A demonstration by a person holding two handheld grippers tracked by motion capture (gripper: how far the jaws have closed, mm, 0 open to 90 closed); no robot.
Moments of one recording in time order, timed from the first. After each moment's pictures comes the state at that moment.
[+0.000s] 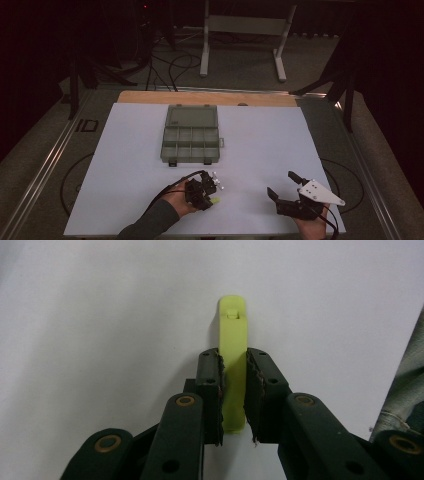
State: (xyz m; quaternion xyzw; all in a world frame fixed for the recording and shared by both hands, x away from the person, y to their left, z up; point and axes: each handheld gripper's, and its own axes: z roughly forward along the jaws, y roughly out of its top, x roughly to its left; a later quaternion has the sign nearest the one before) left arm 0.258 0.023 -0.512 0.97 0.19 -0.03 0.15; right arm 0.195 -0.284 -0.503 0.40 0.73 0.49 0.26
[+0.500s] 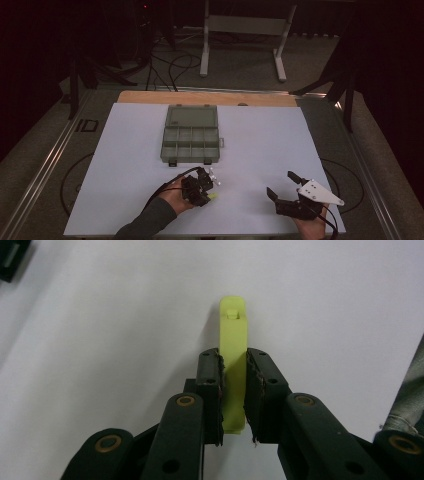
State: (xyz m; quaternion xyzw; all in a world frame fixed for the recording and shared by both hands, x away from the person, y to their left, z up) left arm 0.264 0.033 -0.504 0.97 0.21 -0.02 0.15; right arm 0.196 -0.283 -0.504 0.39 0.73 0.49 0.26
